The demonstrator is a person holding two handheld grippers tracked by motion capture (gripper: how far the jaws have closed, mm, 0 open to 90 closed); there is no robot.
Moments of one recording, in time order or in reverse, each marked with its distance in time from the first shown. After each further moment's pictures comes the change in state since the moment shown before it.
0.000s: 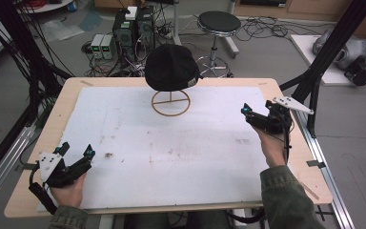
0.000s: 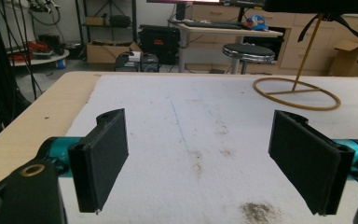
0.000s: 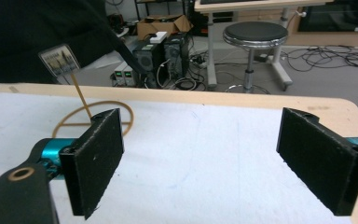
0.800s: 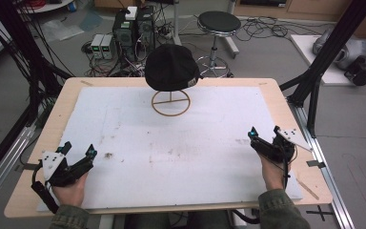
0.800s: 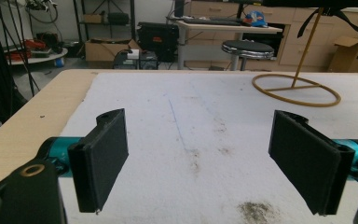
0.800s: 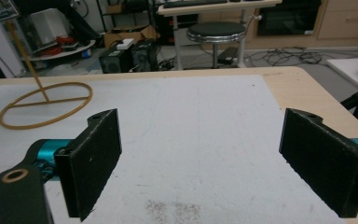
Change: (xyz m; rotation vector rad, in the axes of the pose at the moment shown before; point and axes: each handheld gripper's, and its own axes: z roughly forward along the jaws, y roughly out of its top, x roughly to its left) left arm -0.002 -0.001 0.004 0.014 -0.004 0.011; right arm -0.017 -0.085 -0.019 -0.074 -0.144 0.032
